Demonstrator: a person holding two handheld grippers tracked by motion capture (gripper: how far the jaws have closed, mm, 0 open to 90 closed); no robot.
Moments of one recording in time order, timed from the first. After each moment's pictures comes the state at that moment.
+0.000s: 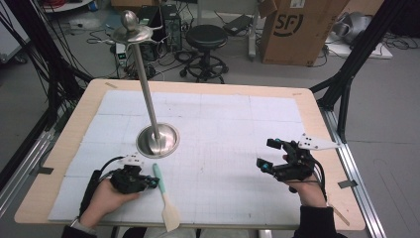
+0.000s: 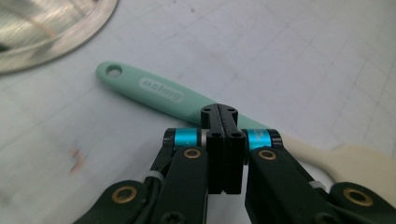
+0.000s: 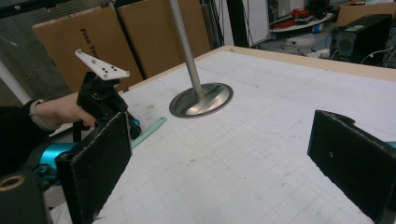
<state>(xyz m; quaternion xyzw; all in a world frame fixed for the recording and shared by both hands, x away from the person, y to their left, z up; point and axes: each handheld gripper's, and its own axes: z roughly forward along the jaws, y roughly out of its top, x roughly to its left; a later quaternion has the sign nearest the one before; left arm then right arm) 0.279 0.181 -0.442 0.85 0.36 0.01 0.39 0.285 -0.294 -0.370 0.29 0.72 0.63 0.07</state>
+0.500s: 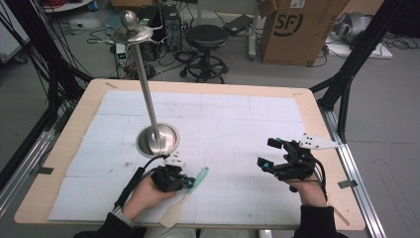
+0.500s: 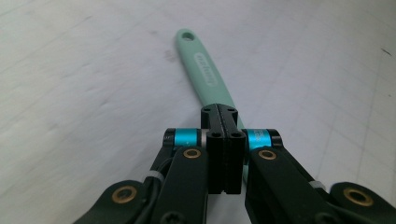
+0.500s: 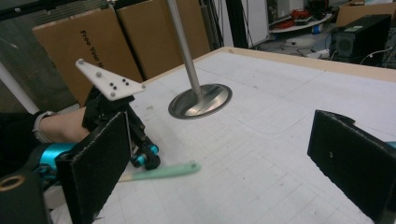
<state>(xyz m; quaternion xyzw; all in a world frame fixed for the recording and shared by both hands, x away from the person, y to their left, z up) 0.281 0.078 -0.442 0.87 0.28 0.01 0.40 0.286 -0.296 -0.370 0.29 0.72 0.63 0.07</state>
